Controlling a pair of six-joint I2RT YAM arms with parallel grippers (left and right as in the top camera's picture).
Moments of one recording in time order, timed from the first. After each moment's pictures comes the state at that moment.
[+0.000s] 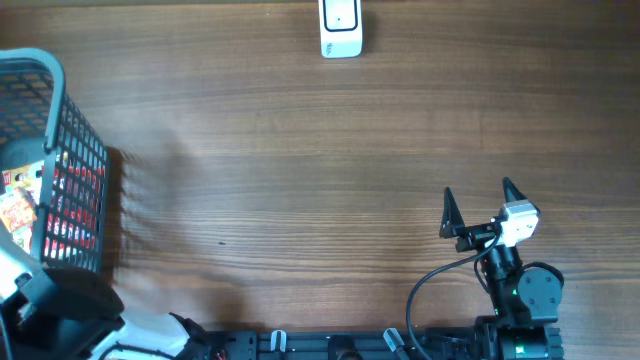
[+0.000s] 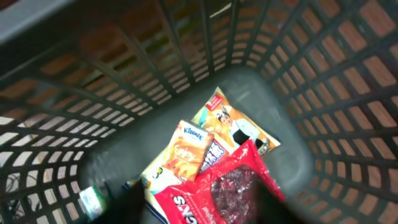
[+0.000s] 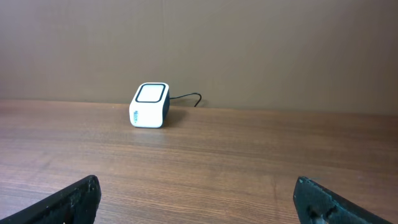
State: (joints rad) left arm 0.75 1.73 1.90 -1.19 -0.24 -0.23; right arm 0.02 0.01 0.01 0.00 -0.15 0.02
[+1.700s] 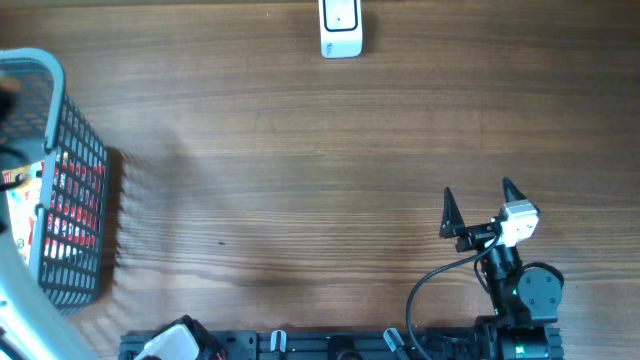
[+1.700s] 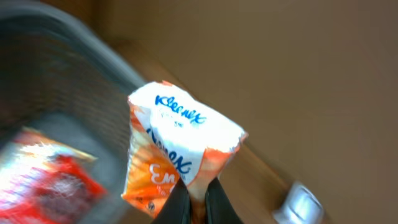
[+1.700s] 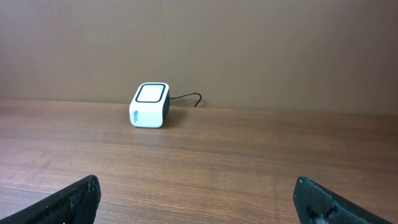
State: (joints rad) left arm 0.50 1.31 1.88 -1.08 0.20 -0.44; right arm 0.02 0.01 0.01 0.00 -0.15 0.02
